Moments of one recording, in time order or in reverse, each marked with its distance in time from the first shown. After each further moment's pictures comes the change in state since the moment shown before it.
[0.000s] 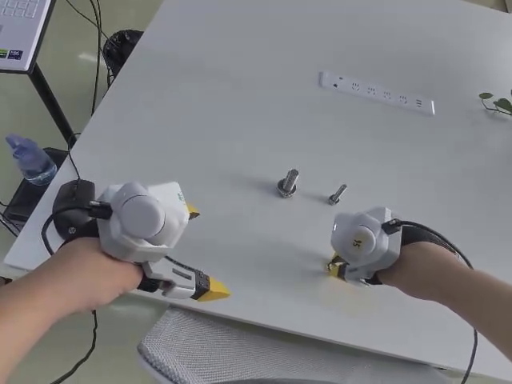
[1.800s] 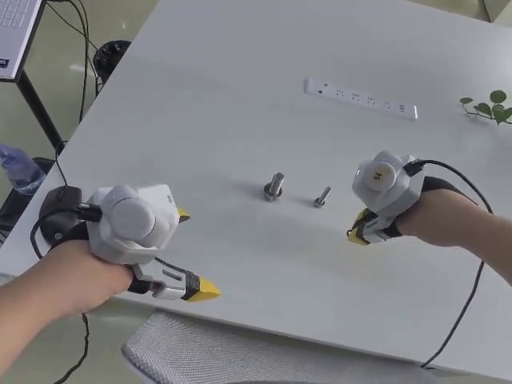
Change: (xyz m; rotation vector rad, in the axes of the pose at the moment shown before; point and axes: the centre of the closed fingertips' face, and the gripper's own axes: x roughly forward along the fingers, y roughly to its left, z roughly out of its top) left arm 0.002 -0.003 0.006 0.015 0.007 0.022; right arm -0.055 -0.066 -0.028 0.191 0.025 -0.006
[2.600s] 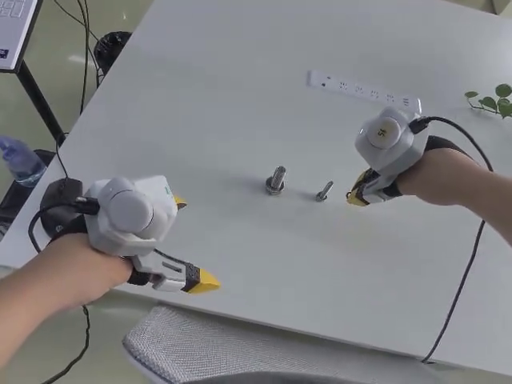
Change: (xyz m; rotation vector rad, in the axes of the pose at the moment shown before) left arm 0.000 0.008 0.000 -0.009 -0.016 0.030; right arm -0.022 -0.034 0.036 -0.002 -0.045 -0.048
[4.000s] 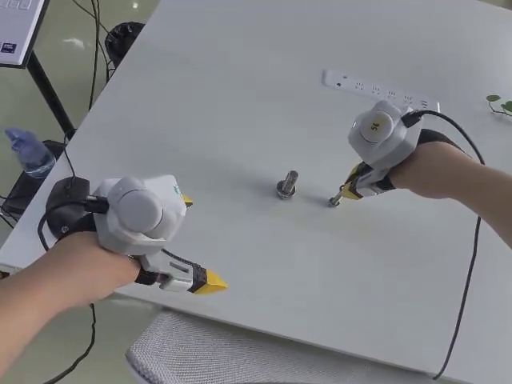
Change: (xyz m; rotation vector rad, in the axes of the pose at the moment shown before) left arm 0.008 0.016 -0.005 -0.030 0.010 -0.003; right arm 0.024 -0.017 0.034 -0.054 -0.012 0.025
